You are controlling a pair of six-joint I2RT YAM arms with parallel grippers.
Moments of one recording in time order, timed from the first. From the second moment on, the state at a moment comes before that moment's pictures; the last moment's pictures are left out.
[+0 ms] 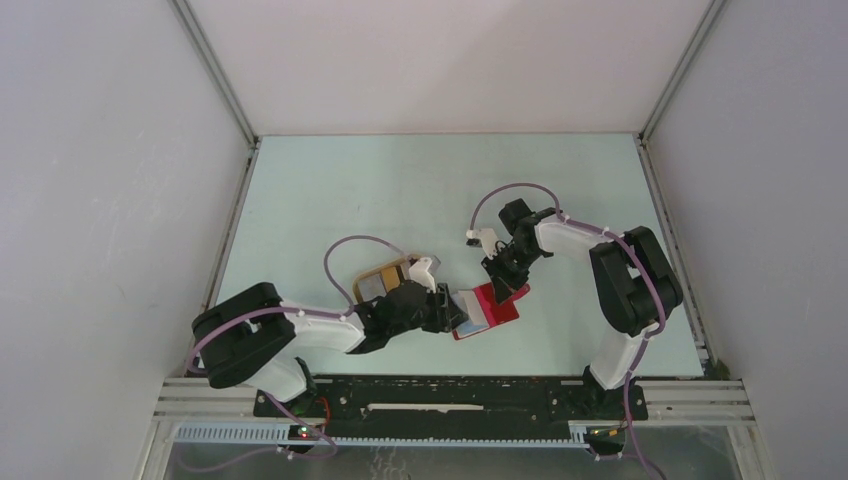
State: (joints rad) left arm -1.04 1.48 0.45 0.51 -0.06 -0.85; right arm 0.43 1.79 1.08 -0.75 -0.52 -0.41
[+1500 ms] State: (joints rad) left arm -1.03 1.64 0.53 0.64 -0.03 -0.89; right arm 0.41 1.81 1.09 -0.80 -0.59 -0.41
